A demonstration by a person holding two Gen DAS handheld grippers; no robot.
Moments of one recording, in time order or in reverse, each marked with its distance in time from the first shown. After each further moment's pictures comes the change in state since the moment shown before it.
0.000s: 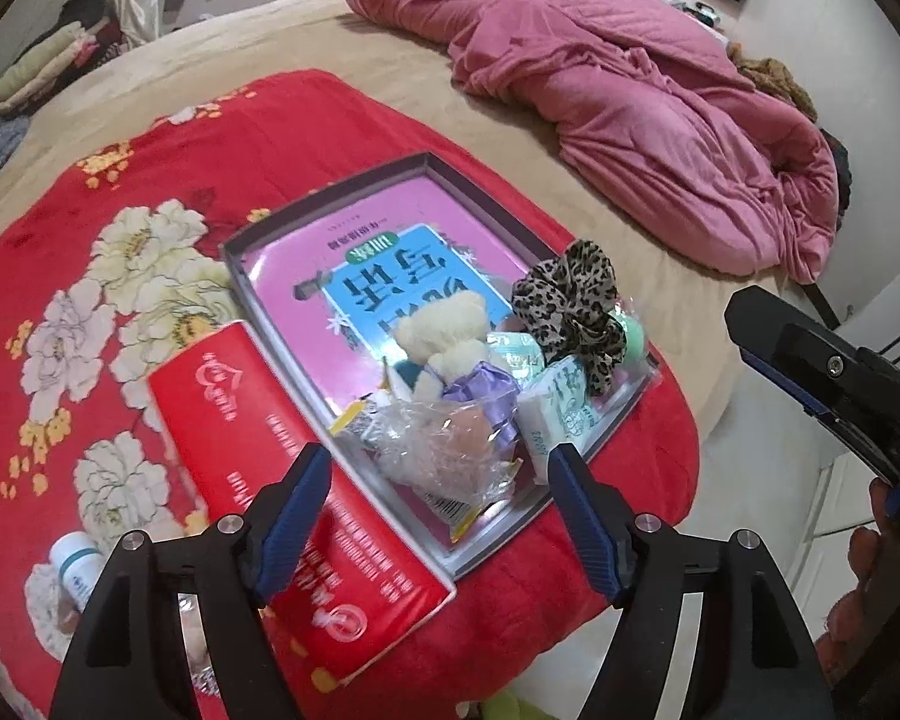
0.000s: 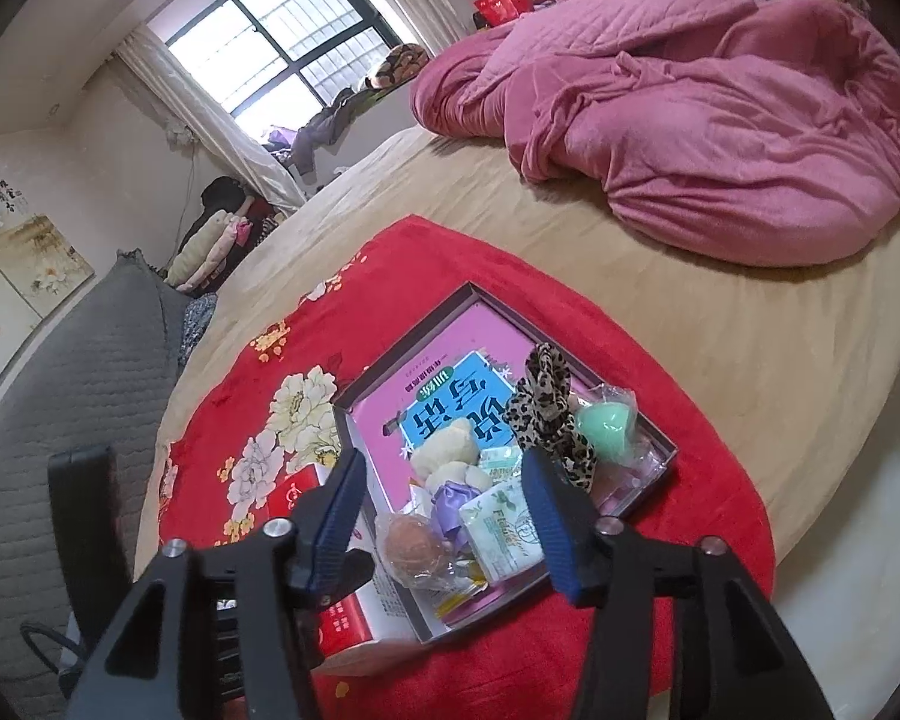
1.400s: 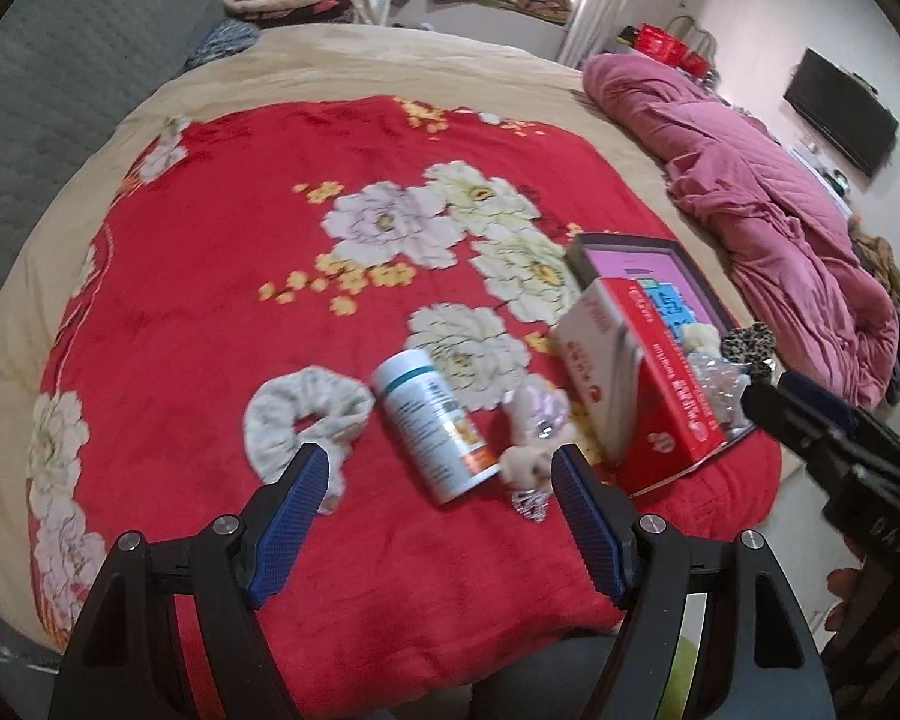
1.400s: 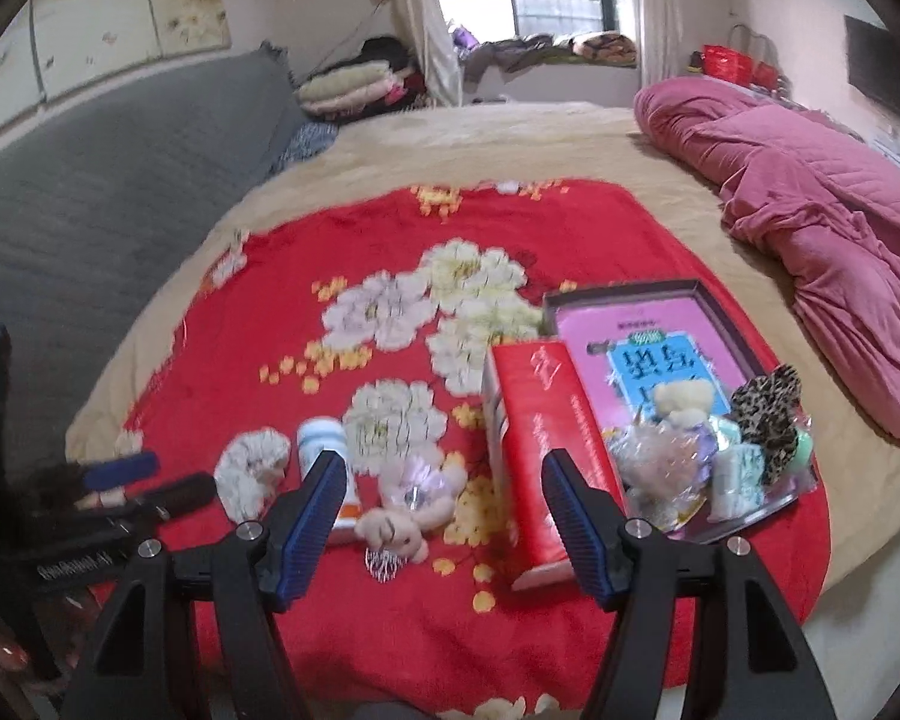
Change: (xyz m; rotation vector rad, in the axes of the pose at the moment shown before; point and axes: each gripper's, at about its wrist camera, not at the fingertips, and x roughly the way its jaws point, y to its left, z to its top) left arm -0.142 0.210 -0.168 -0.396 -0.156 0.159; right arm 0.021 0.215 -0.128 -0.580 0.152 -0.013
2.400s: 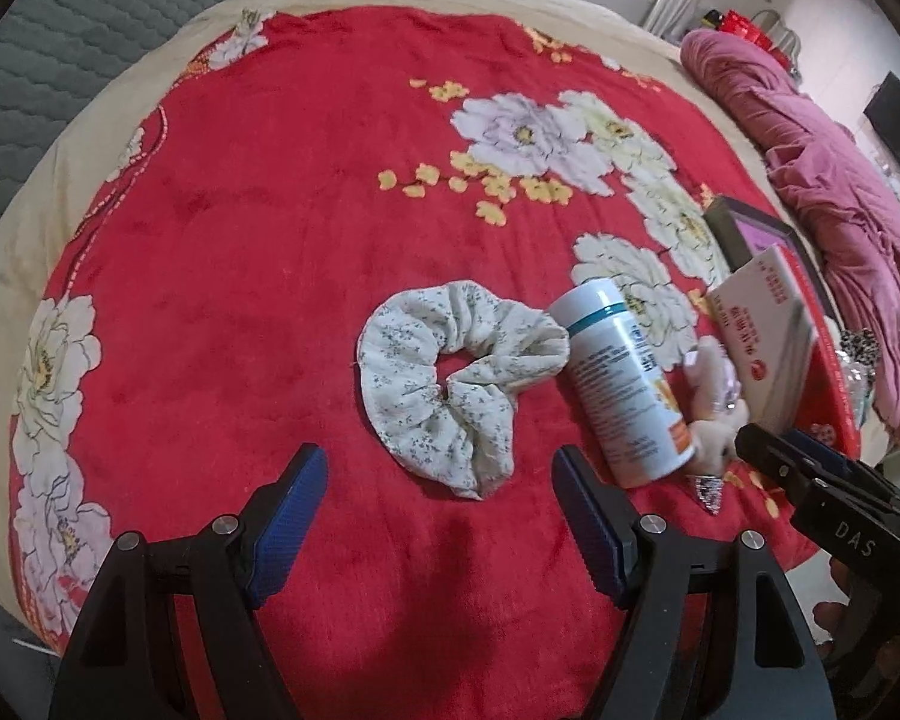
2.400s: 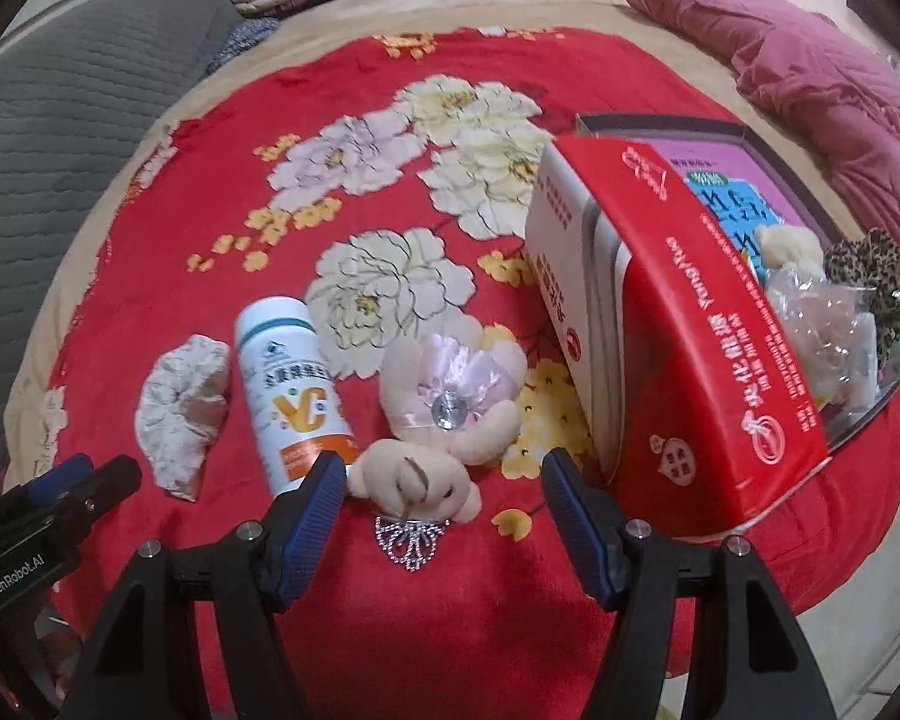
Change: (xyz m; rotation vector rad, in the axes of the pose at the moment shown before) left arm 0.082 0.084 -0.019 -0.122 0.125 0.095; right arm 0.133 0.033 -0.038 0.106 0.278 -0.084
